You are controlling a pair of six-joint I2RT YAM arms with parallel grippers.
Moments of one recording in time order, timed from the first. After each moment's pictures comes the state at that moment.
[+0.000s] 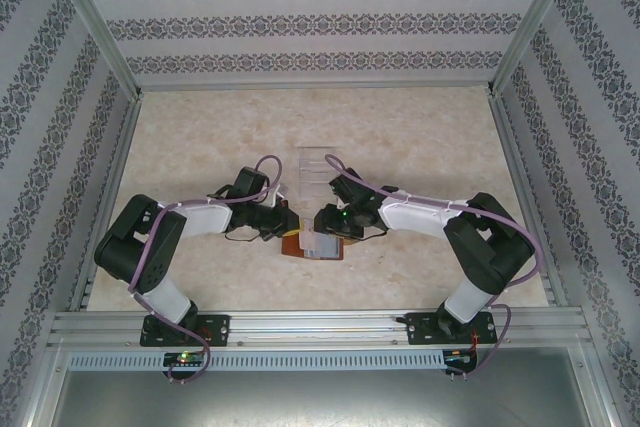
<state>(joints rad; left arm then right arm) -0.43 1.64 0.71 -0.06 0.75 -0.80 0.72 1.66 0.89 -0.34 -0.30 0.86</state>
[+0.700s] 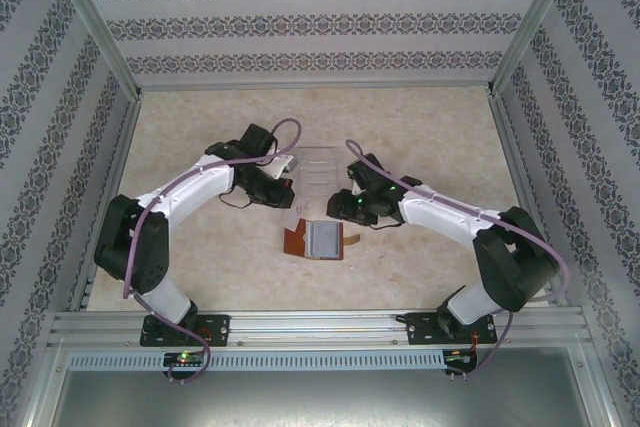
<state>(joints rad) -0.43 1.65 1.24 -0.83 0.49 -0.10 0.59 1.50 0.90 -0.43 -0.27 0.78</state>
